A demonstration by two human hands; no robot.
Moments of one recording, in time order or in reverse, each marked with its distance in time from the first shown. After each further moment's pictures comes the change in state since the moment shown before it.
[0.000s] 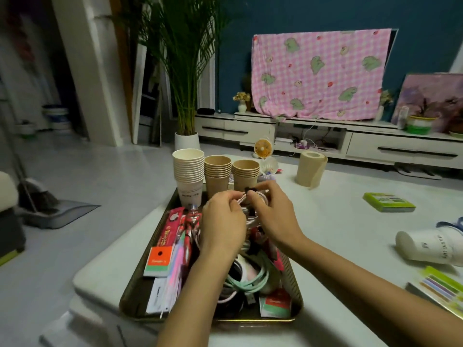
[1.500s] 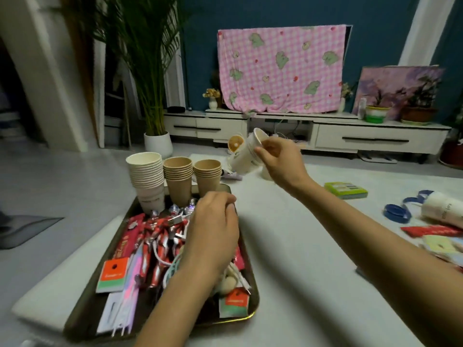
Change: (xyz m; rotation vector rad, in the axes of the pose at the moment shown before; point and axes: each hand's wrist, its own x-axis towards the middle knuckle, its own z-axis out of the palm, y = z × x) left_hand -0.021 0.022 0.043 0.175 -0.117 0.387; right_hand 0.060 -0.003 -0.110 -0.257 0.165 -0.100
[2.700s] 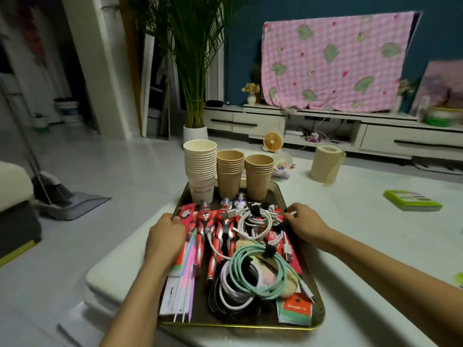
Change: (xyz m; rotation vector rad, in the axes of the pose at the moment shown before) left_hand -0.006 -0.174 -0.064 0.127 0.053 -0.785; right_hand -0.046 0.052 0.105 -0.327 -0.553 0.359
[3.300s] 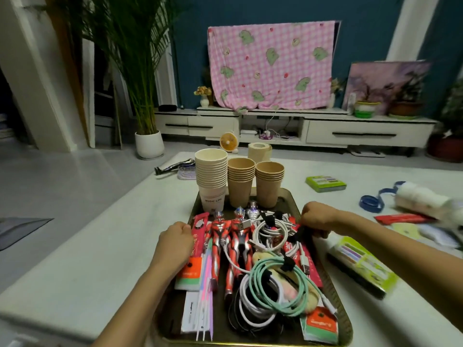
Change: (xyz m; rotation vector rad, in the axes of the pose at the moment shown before) left_hand -0.088 0.082 0.072 0.012 -0.247 0.208; right_hand -0.056 0.120 -0.116 -0.040 -0.199 0.284
